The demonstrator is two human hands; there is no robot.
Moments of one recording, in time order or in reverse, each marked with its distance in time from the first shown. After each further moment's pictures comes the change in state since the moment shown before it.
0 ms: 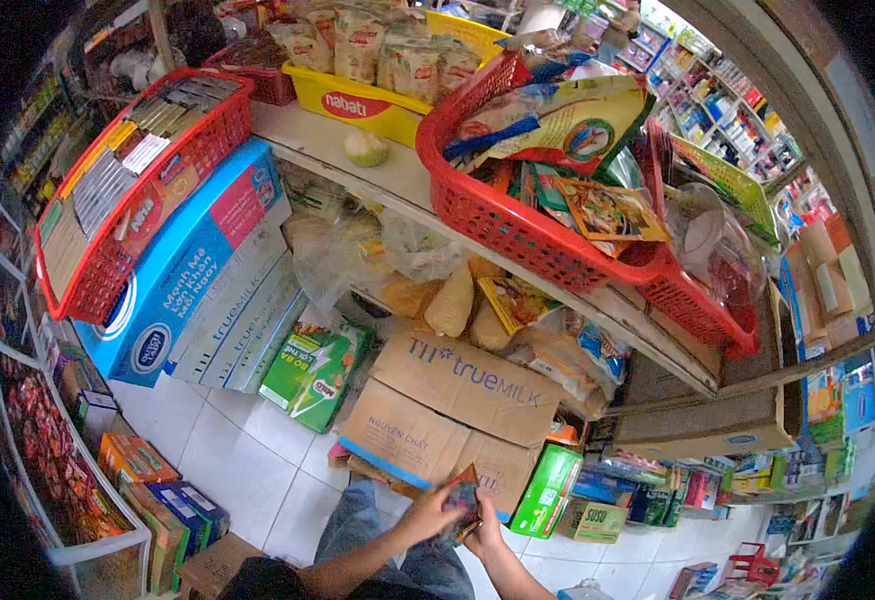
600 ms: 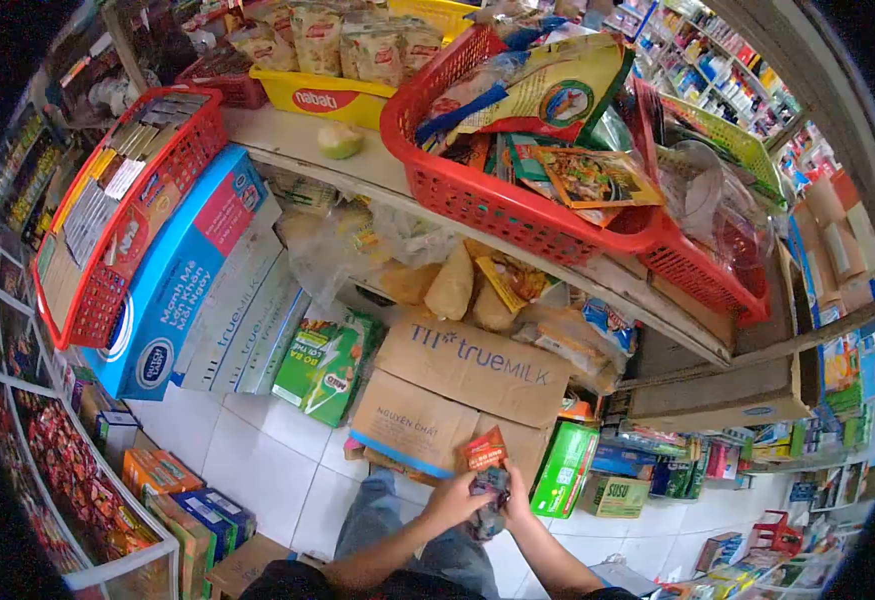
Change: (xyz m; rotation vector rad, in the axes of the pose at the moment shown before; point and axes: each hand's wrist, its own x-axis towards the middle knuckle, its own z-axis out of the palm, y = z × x) left_hand 0.011 0.013 0.017 -0.084 0.167 0.243; right_hand -0.006 -0.040 0.026 -0.092 0.078 -0.055
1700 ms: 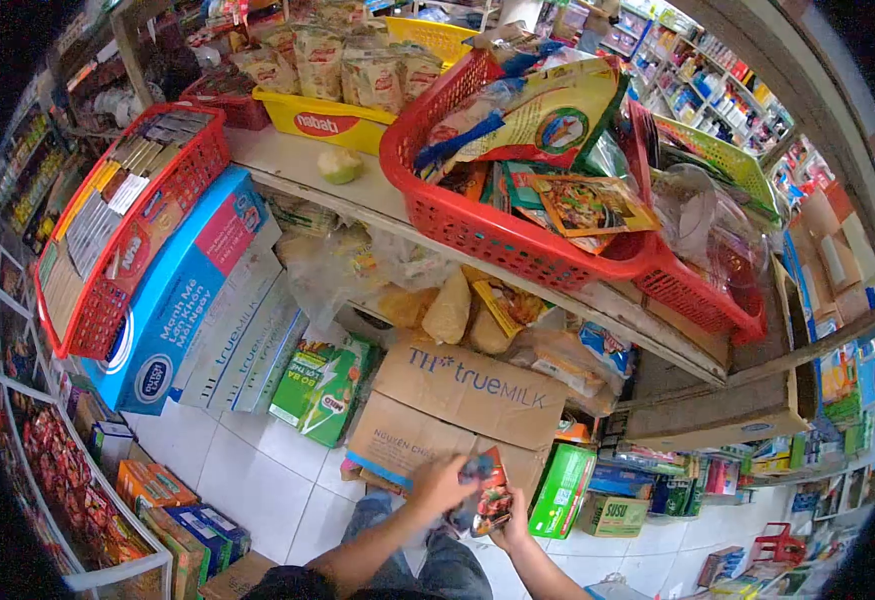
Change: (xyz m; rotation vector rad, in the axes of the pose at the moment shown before) left_hand 0.044 0.019 -0.038 0.430 -0.027 0.039; right_hand 0.009 0.012 -0.022 0.087 -0.040 -0.078
